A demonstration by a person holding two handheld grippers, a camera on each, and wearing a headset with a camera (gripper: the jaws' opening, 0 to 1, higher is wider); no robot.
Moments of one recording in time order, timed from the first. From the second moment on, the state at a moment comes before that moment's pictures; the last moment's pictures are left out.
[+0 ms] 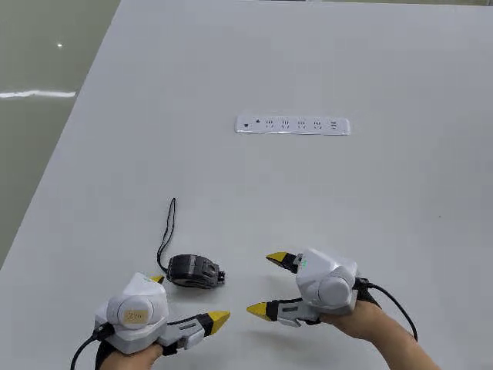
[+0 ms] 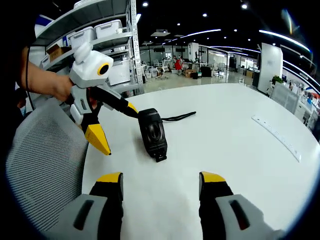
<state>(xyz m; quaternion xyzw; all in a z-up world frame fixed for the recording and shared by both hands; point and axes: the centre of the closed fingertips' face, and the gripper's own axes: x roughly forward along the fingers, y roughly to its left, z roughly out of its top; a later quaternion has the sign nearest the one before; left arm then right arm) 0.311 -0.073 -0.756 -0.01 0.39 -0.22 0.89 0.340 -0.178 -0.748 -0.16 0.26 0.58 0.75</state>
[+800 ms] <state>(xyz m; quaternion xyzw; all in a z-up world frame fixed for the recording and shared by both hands) 0.305 -0.034 -0.739 0.06 0.37 -0.29 0.88 0.331 -0.253 -0.731 -0.13 0.29 0.54 0.78</state>
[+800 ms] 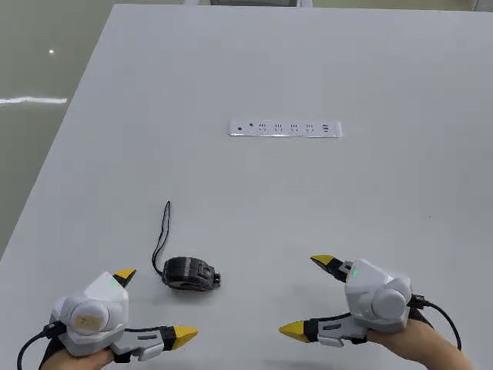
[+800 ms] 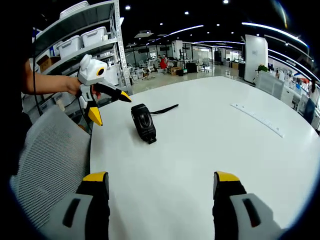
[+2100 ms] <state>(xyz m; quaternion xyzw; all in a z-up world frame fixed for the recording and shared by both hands) 0.299 -0.008 -0.724 0.11 0.36 -0.30 0.88 0.324 -0.326 -0.718 -0.15 0.27 0.50 0.81</state>
